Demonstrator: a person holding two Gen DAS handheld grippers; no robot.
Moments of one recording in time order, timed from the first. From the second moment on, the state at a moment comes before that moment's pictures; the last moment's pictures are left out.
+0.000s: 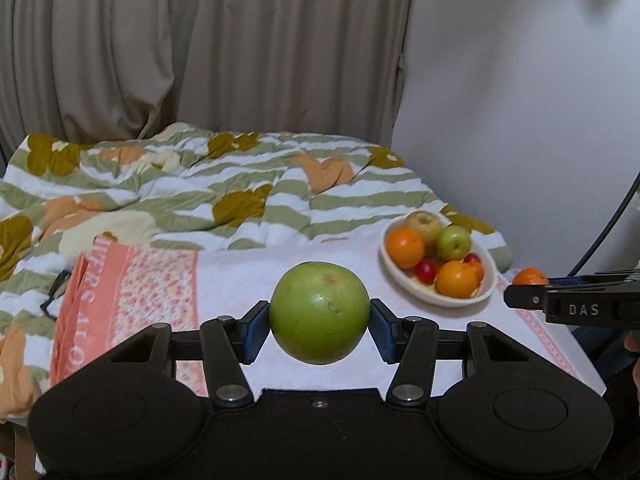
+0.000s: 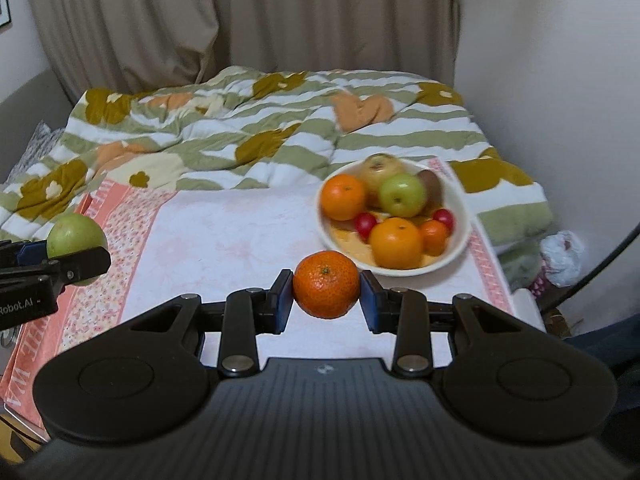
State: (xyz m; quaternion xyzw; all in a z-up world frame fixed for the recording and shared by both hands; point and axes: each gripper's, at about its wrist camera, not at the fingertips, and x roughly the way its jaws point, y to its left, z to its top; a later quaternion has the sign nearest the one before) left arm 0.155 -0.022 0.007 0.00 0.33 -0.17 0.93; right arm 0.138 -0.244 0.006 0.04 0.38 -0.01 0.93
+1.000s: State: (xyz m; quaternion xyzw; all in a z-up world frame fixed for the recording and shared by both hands) left arm 0.248 -0.220 -0.037 0.01 0.38 -0.12 0.92; right arm 0.237 -0.436 -0.020 0.02 0.40 0.07 0.91
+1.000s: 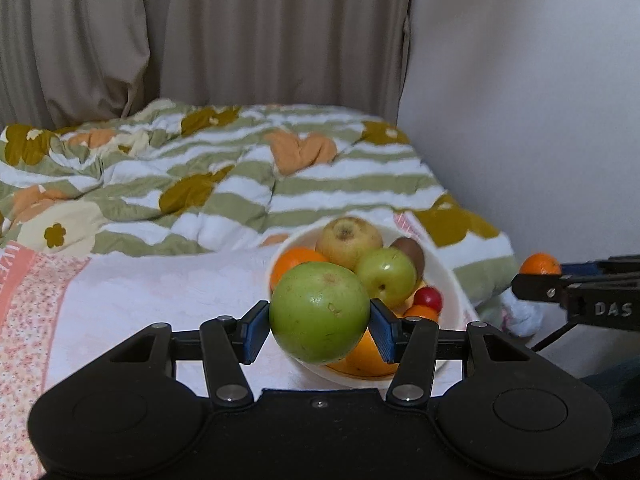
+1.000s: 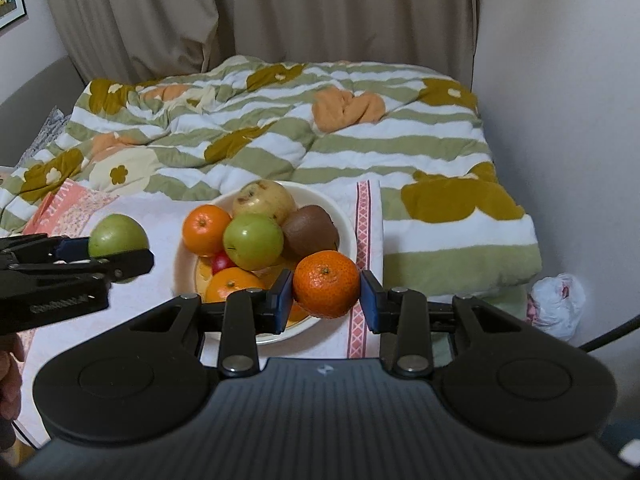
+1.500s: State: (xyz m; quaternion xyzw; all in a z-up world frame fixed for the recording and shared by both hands) left arm 0.283 -0.229 -0.078 0.03 0.41 -0.12 0.90; right arm 0.264 -0.444 -0.047 0.03 0.43 0.05 0.90
